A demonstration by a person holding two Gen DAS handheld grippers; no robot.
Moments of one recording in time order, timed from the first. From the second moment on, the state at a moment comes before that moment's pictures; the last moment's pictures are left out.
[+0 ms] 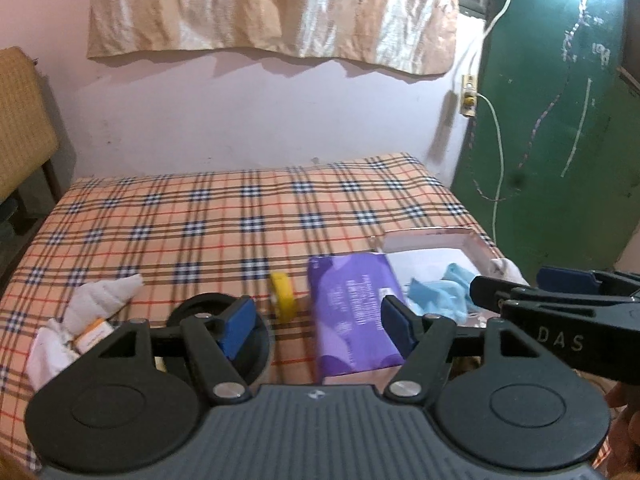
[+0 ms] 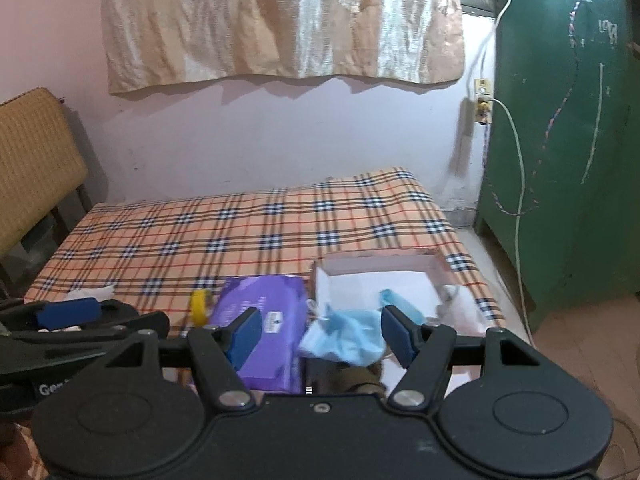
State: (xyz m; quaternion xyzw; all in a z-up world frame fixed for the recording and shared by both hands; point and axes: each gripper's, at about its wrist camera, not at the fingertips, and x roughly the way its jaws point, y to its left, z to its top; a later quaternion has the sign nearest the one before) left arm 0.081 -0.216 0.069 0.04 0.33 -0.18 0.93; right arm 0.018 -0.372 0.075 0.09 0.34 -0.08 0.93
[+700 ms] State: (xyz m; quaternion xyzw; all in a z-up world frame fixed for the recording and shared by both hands) left arm 0.079 -0.149 0.074 0.02 0.33 -0.12 0.93; right arm 0.037 -0.298 0.075 0.08 0.35 -0.03 0.93
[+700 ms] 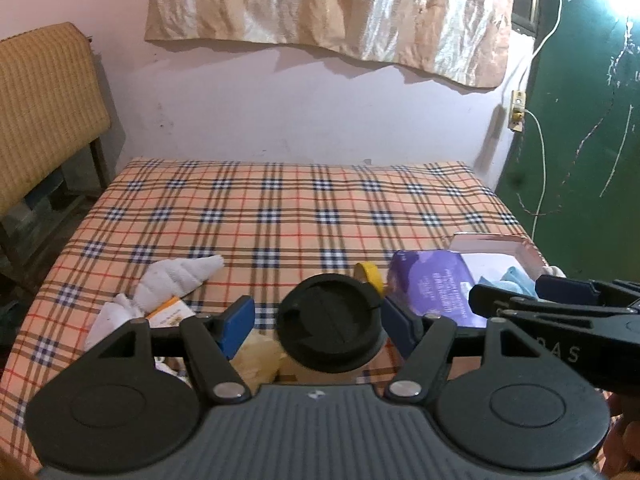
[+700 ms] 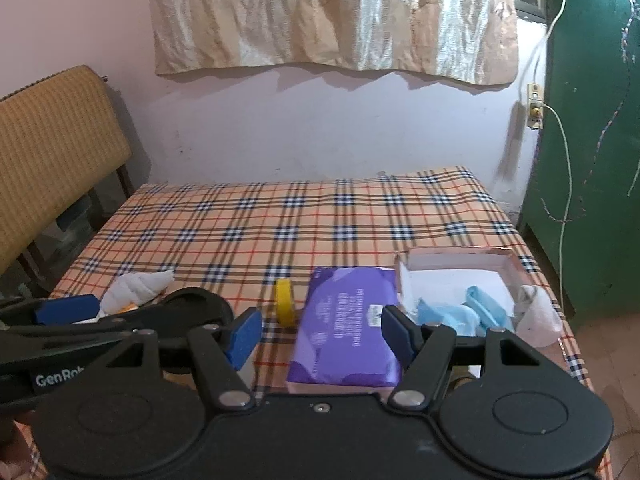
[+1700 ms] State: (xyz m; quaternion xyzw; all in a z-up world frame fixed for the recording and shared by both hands) left arm 0.075 -0.052 0.067 -0.01 0.34 -0.06 0.94; right arm 0.059 -0.195 0.066 0.06 0.36 0.06 0.93
